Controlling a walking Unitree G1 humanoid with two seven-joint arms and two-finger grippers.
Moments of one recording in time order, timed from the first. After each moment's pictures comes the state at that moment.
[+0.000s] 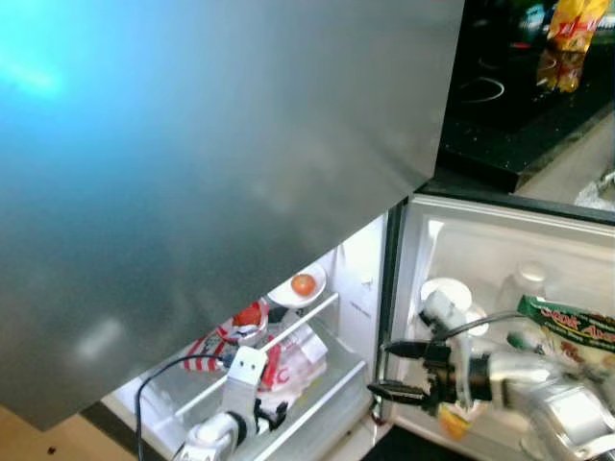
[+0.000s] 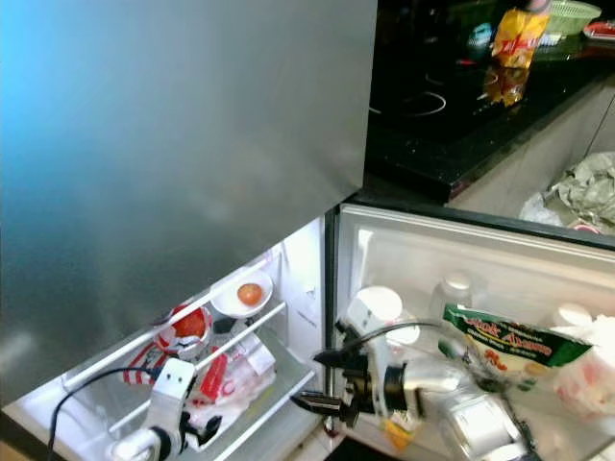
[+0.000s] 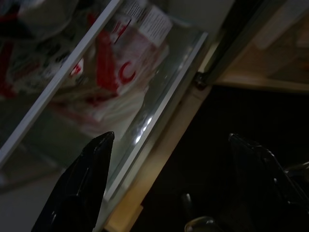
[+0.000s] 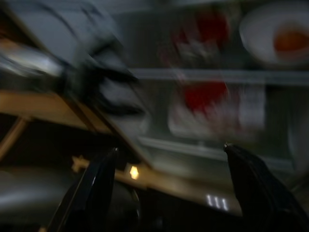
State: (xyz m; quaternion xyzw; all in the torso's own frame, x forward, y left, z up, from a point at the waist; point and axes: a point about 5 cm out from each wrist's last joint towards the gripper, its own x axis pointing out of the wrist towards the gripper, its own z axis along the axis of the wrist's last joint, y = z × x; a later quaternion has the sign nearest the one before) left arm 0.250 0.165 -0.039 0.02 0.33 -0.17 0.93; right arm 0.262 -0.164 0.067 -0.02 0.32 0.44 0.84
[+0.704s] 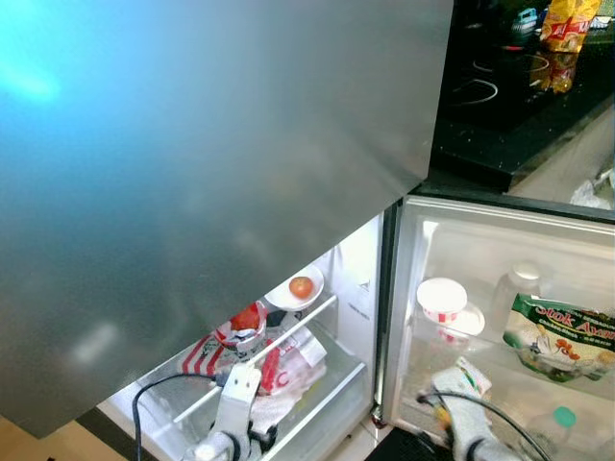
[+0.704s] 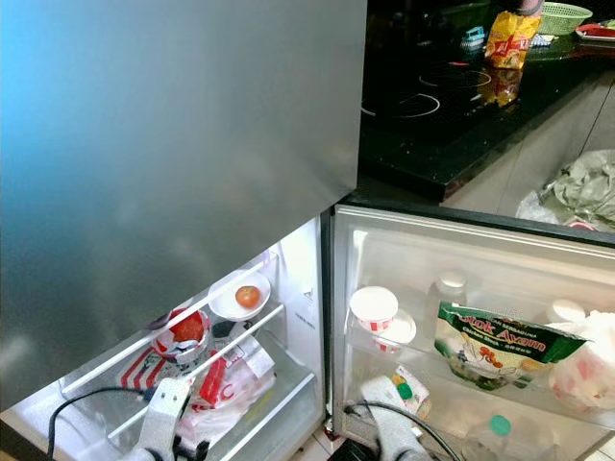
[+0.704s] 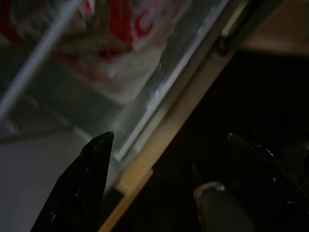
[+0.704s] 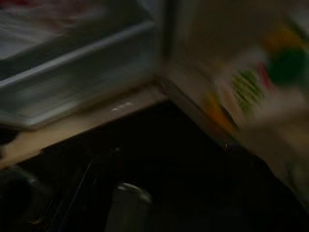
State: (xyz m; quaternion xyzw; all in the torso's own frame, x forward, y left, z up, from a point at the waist) left arm 0.221 0.172 -0.063 0.02 0.41 -0.12 0.90; right arm 0.204 -0.216 -0.057 -0.11 0.47 0.05 0.88
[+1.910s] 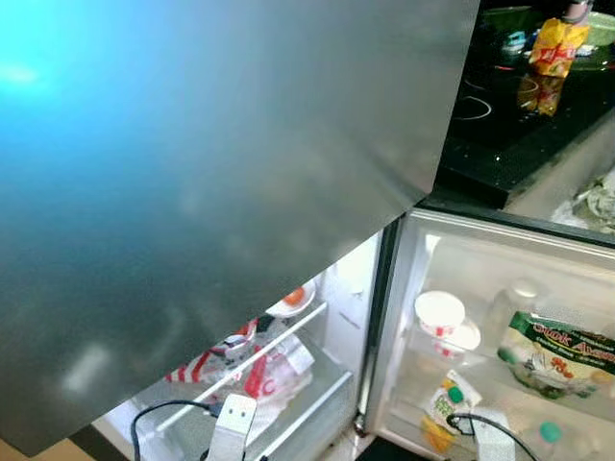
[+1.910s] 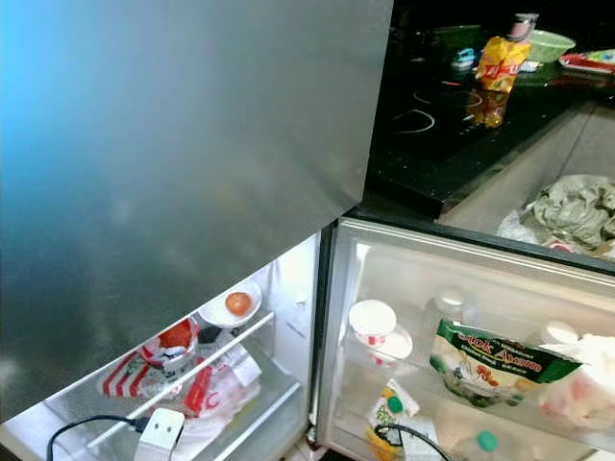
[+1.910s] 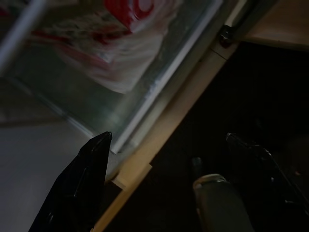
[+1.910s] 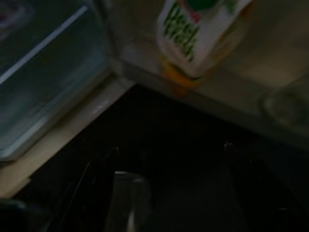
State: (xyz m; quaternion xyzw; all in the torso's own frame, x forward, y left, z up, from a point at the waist) left arm 0.203 0.174 -0.073 0.05 0.42 -0.10 0.90; right arm 0.173 -0.217 -0.083 -0.01 0.48 -0.04 0.87
